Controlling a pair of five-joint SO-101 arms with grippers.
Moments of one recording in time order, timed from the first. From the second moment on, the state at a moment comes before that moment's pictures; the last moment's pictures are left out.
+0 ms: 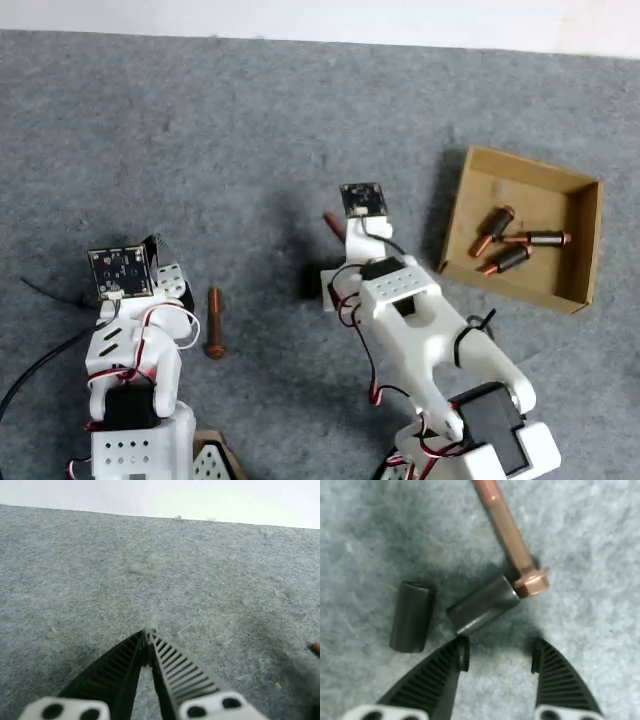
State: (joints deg) left arm -10.4 -104.1 94.7 38.3 6.1; right arm -28.3 -6.1 49.3 37.1 -12.9
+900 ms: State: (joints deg) left arm -10.4 -104.1 94.7 38.3 6.1; right arm -28.3 -12.3 48.6 34.2 -22.5
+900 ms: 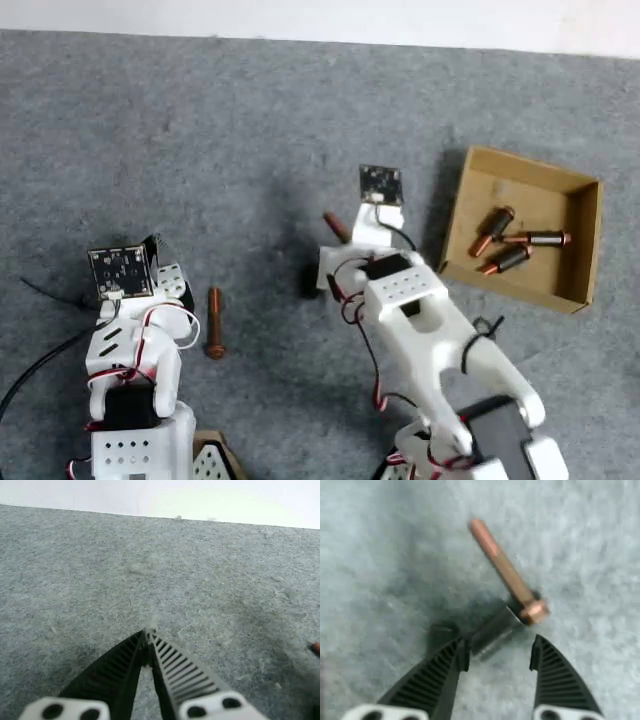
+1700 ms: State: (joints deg) left arm -10.4 -104.1 94.7 38.3 6.1; right arm -24.4 0.6 42.3 31.8 -18.3
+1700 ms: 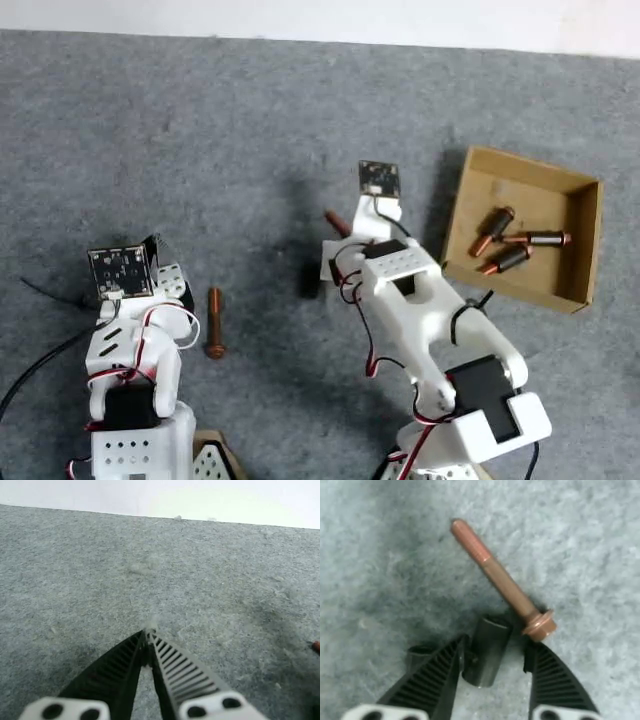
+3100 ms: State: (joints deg) left arm -10.4 -104.1 94.7 38.3 6.1; right arm -22.7 14.9 22.9 49.5 -16.6
